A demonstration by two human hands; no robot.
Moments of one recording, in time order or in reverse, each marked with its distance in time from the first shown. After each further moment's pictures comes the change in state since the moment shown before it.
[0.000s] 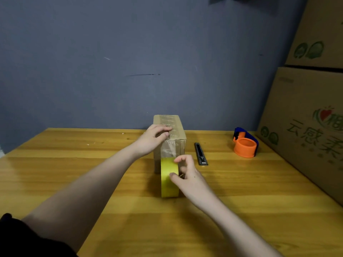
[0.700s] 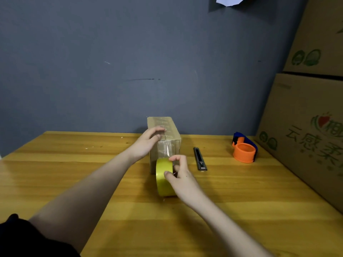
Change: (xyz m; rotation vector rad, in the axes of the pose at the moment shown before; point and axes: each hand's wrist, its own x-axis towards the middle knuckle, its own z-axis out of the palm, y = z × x) left_hand 0.000 -0.005 -0.004 -0.242 0.038 -0.049; right_hand 0.020 -0.006 0.012 0.061 0.011 0.012
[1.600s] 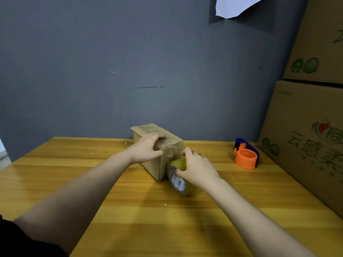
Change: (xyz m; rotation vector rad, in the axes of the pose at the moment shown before) left_hand -0.009 0.022 -0.020 0.575 -0.159 0.019; right_hand 0.039 -0.001 -0.042 -0.811 0.052 -0.062
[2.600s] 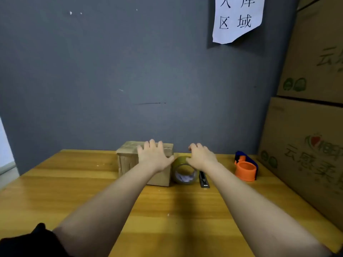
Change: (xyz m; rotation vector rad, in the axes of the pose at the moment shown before) left_hand -0.004 0.051 -0.001 0.415 0.187 -0.388; right_hand 0.059 0.013 -0.027 -0.048 0.006 0.064
